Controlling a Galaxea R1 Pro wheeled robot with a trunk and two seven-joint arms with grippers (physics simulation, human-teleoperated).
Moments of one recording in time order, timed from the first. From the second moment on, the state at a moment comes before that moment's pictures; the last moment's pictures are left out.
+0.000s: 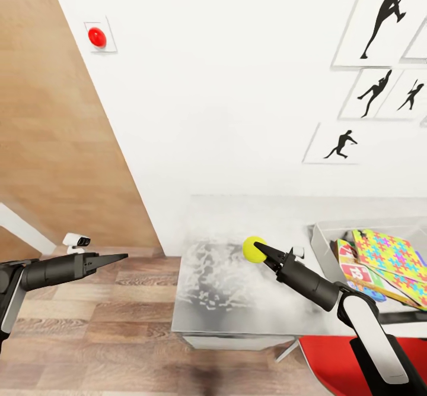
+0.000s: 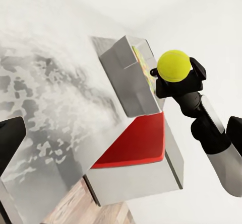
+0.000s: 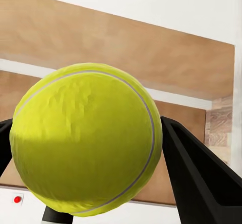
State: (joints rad) left arm -0.50 0.37 0.28 -1.36 0.15 1.02 -1.57; right arm -0.30 -0.16 0.01 -1.58 -1.24 0.84 0.40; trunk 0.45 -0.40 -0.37
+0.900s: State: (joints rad) left arm -0.50 0.37 0.28 -1.36 0.15 1.02 -1.57; right arm -0.30 -0.16 0.01 -1.58 -1.24 0.84 0.40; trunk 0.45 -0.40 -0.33
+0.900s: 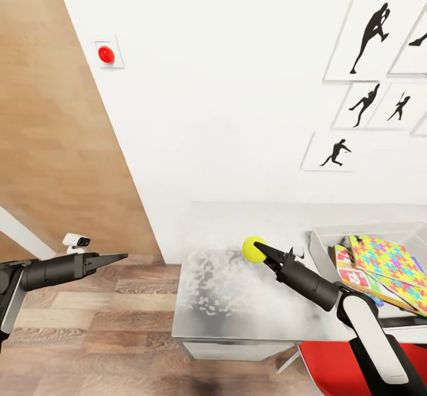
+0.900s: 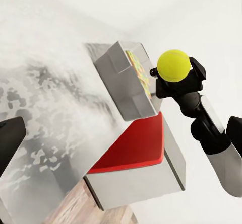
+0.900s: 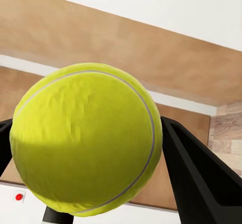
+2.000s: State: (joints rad) left arm -0.50 0.37 0.28 -1.36 0.15 1.02 -1.57; right arm -0.29 -0.16 0.01 -1.58 -1.24 0.81 0.40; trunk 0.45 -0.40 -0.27
